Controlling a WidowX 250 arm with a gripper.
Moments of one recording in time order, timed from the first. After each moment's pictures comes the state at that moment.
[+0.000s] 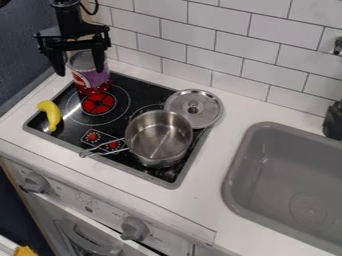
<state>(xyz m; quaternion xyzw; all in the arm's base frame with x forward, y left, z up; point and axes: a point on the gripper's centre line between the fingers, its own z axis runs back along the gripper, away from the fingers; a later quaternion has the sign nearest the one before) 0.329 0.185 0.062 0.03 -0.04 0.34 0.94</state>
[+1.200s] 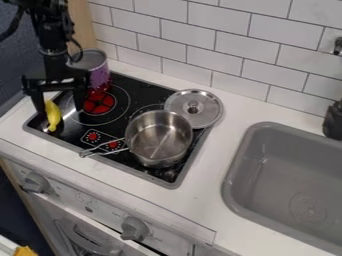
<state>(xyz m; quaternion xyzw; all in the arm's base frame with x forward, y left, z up) 0.291 0.218 -0.006 0.09 0.00 0.40 0.91</state>
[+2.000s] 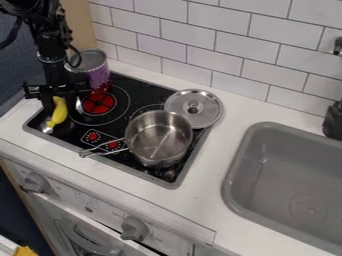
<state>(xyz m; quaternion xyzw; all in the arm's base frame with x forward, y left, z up) 0.287 0.218 -0.016 0.08 0.00 0.39 0.92</state>
